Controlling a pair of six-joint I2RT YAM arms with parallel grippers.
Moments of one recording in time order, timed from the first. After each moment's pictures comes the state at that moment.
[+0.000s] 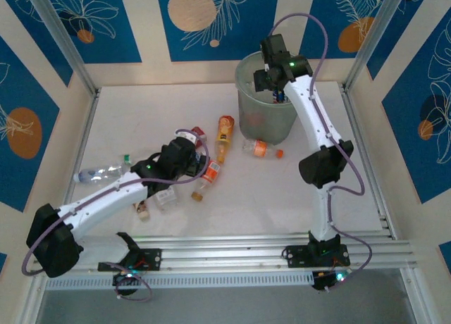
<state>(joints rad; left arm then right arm) -0.76 1.25 0.92 -0.44 -0.36 -0.29 0.38 2.06 2.46 -1.25 0.30 0.15</state>
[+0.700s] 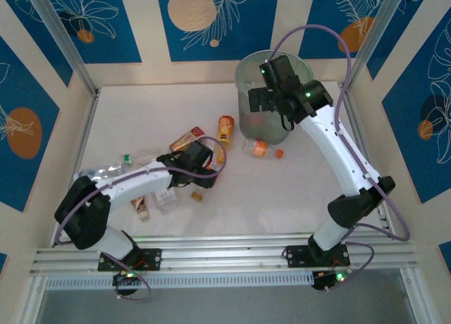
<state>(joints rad) -0.78 1.52 0.96 -0.51 -0.16 -0.28 0.54 1.62 1.97 -1.17 0.41 0.28</state>
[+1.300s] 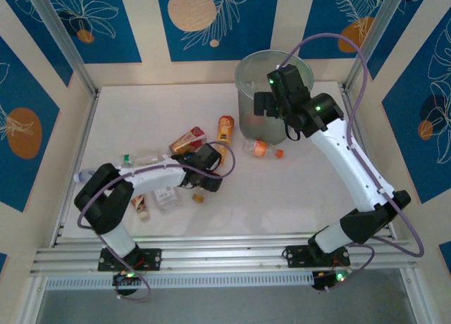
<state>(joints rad) -0.80 1.69 1.00 -0.46 -0.12 -0.28 0.56 1.48 1.82 -1.09 0.43 0.38</state>
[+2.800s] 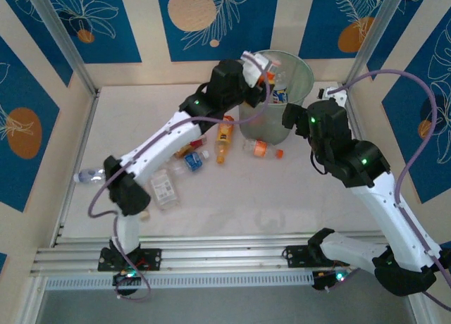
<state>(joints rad) -0.79 2.07 2.29 -0.37 -0.05 0.11 0.59 1.03 1.44 -0.92 0.61 0.53</state>
